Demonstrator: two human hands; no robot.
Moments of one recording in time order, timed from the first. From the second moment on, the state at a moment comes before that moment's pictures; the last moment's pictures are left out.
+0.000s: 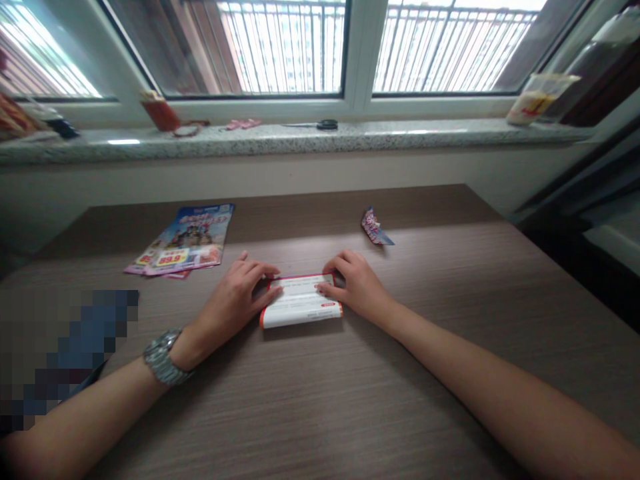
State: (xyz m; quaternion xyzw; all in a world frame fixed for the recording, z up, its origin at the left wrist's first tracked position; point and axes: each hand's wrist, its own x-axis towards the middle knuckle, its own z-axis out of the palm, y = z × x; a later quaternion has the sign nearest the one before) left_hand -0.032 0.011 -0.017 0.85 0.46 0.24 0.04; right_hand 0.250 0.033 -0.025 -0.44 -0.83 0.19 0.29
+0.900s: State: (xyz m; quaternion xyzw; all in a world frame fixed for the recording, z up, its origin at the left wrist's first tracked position) left_hand -0.032 0.012 -0.018 0.85 0.47 0.23 0.06; right_hand 0.252 0.034 -0.028 -0.43 -0.83 0.19 0.29
